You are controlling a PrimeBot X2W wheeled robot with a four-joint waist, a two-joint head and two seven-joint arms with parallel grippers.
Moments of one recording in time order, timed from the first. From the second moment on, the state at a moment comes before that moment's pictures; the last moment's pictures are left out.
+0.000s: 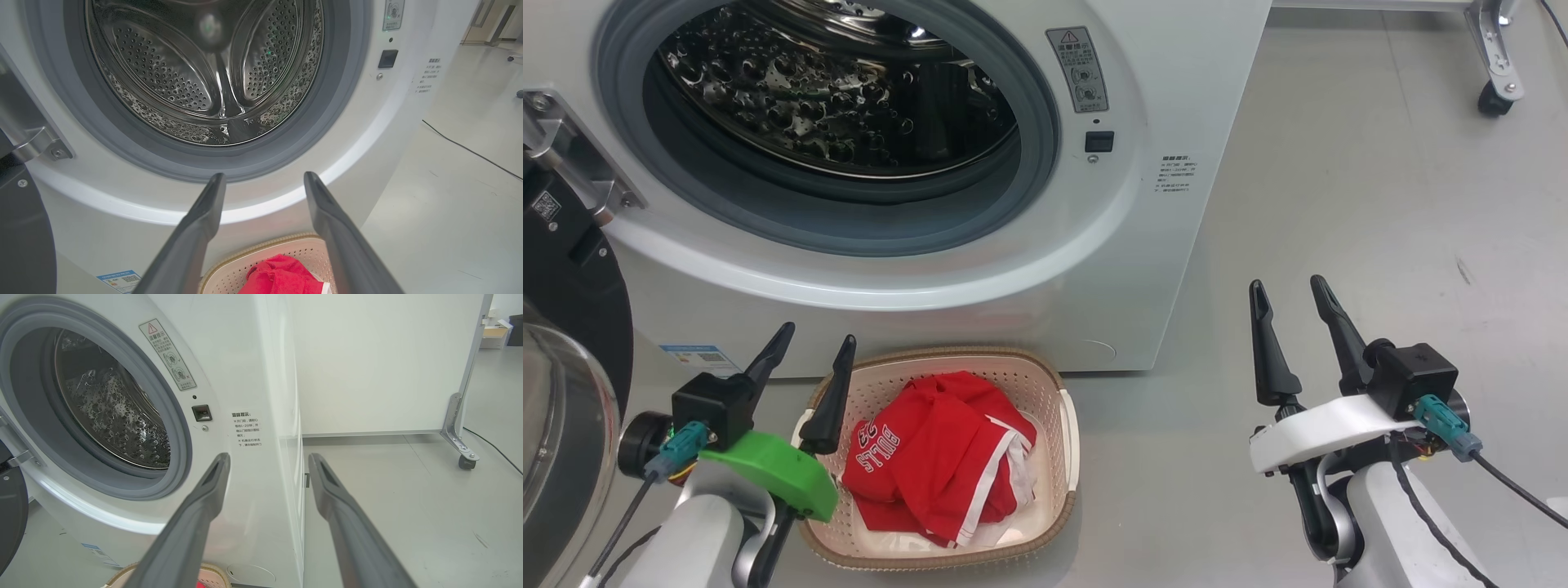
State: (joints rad) left arm -0.31 0.24 -0.42 0.44 -0.52 -0.09 -0.25; right arm -0.19 -0.05 0.26 0.23 0.37 0.03 -0.25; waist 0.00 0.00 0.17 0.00
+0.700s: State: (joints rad) left arm -0.23 0.22 -0.34 0.28 -0.46 -0.05 -0.25; right arm -0.17 -0.05 0.25 0.23 0.37 0.04 -0.25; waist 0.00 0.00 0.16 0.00
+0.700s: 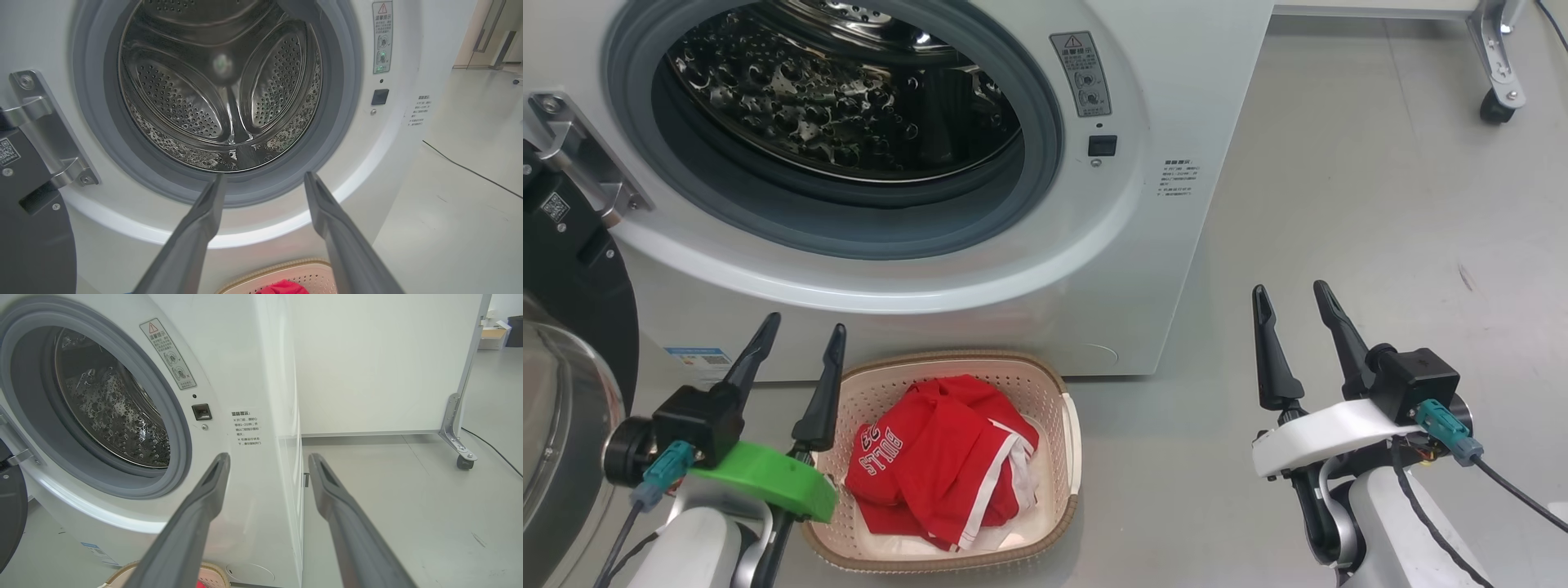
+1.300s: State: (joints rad) left arm -0.14 0.19 -0.25 0.21 -0.44 -0.02 -0.25; right arm -0.15 -0.05 0.24 0.23 0.37 0.04 -0.25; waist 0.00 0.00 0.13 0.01
